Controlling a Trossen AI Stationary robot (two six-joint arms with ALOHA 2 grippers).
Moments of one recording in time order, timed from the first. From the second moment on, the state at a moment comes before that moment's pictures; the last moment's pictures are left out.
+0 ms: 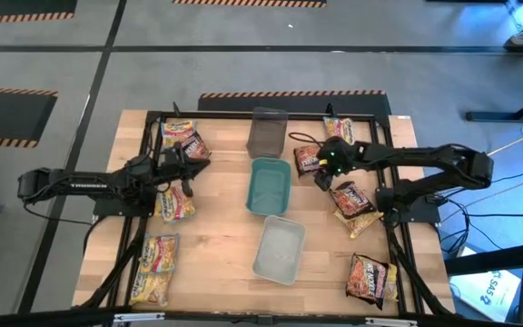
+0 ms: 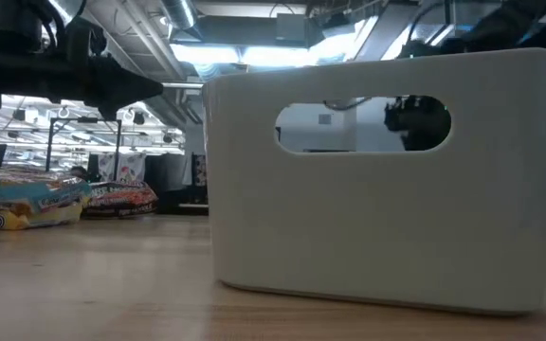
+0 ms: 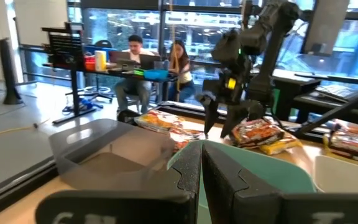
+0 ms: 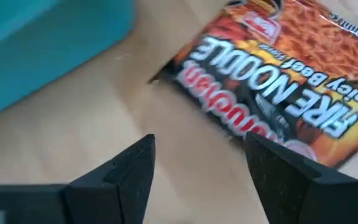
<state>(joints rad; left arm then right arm) 0.21 0.53 0.01 0.60 -0.11 -0.10 -0.38 1.26 0.62 -0.38 -0.06 0.26</state>
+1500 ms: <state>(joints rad) 0.10 0.54 0.01 0.63 -0.17 -0.09 0.21 1.74 1.01 -1.19 0.23 0.86</state>
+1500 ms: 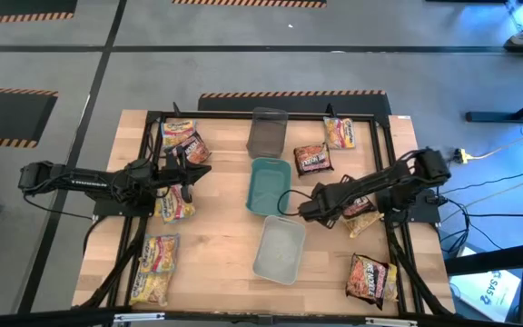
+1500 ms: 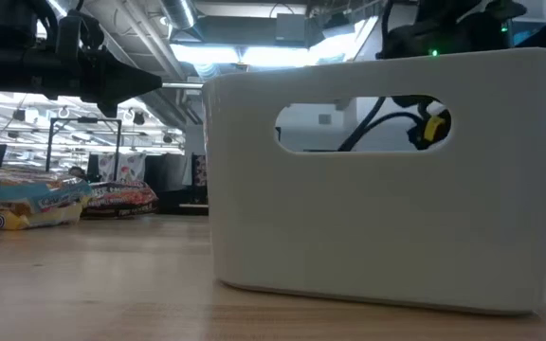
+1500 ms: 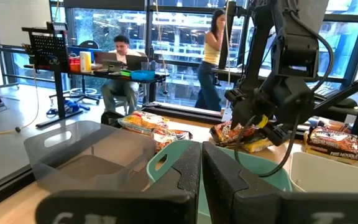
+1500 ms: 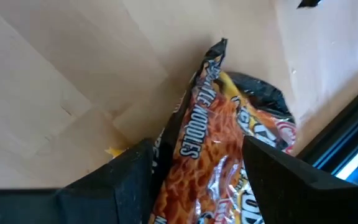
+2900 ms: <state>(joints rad) 0.10 0.54 0.01 0.65 -0.17 -0.10 0.21 1.64 0.98 -1.26 0.33 0.84</state>
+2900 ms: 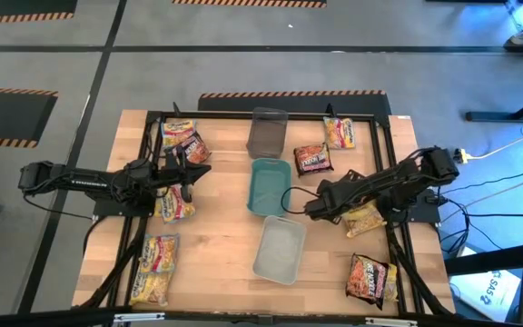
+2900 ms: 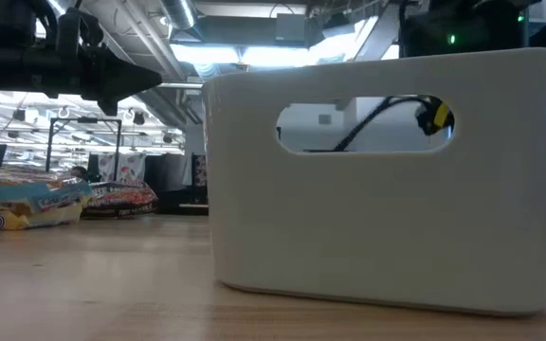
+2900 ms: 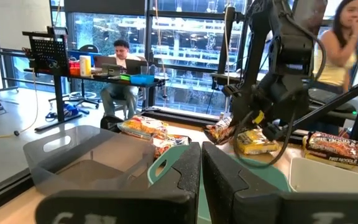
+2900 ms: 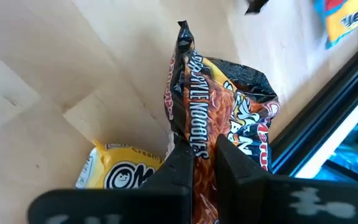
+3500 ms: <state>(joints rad) 0.10 0.57 0.05 0.64 -0.27 -0.28 0.34 1.36 0.98 -1.08 0.68 0.66</state>
